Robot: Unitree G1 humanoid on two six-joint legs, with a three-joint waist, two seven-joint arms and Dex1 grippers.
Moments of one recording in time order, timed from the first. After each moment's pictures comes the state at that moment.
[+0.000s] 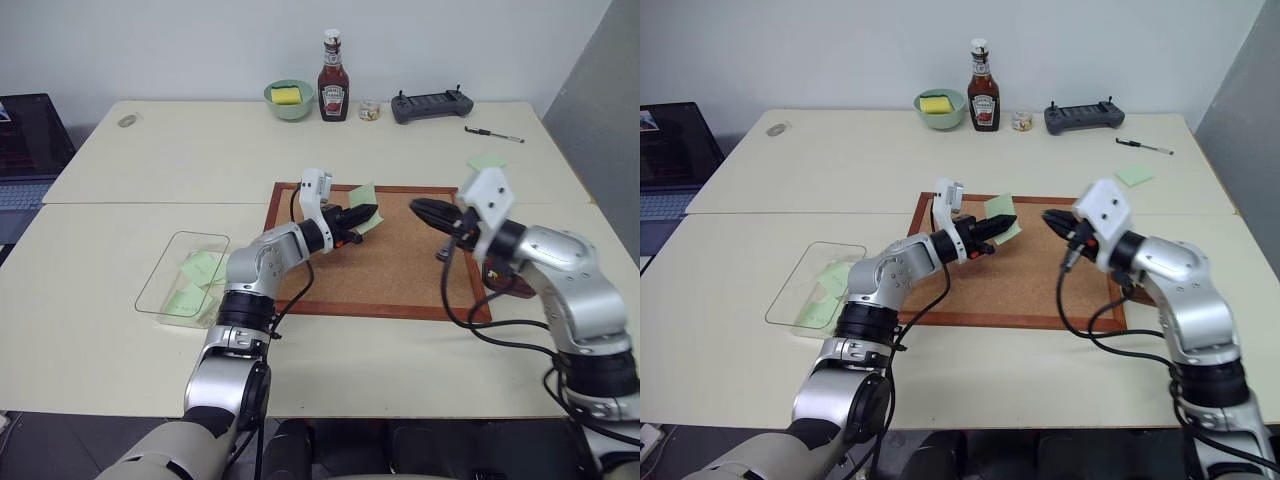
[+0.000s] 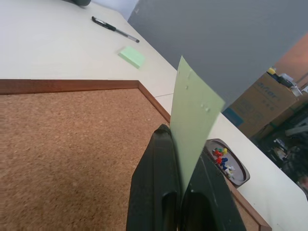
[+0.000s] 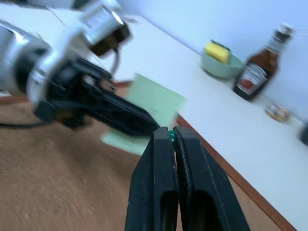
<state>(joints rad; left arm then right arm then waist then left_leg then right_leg) -0.79 0.10 0.08 0.43 -0.47 0.63 -0.69 -0.41 -0.62 -0.05 -0.32 0.21 0.49 0.74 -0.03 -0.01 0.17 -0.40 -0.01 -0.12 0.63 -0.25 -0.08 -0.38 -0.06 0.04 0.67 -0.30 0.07</state>
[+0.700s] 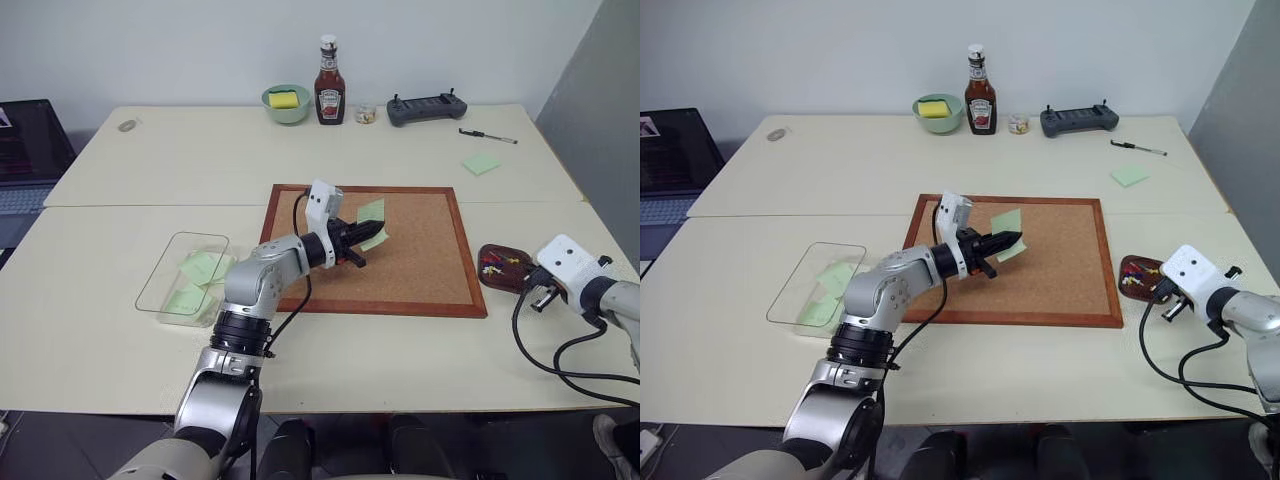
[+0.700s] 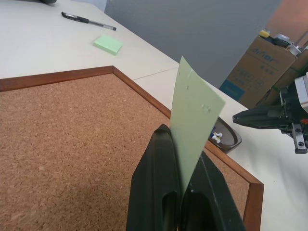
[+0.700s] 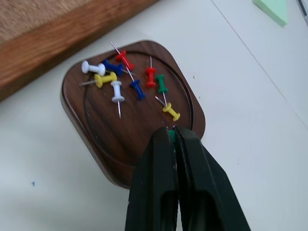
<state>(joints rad) -0.68 0.13 -0.04 0.23 -0.44 0.62 -0.71 -0.09 -0.91 -0.14 -0.15 -0.03 0.47 0.68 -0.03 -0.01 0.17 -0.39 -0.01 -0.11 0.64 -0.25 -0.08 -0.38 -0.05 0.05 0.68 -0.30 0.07</state>
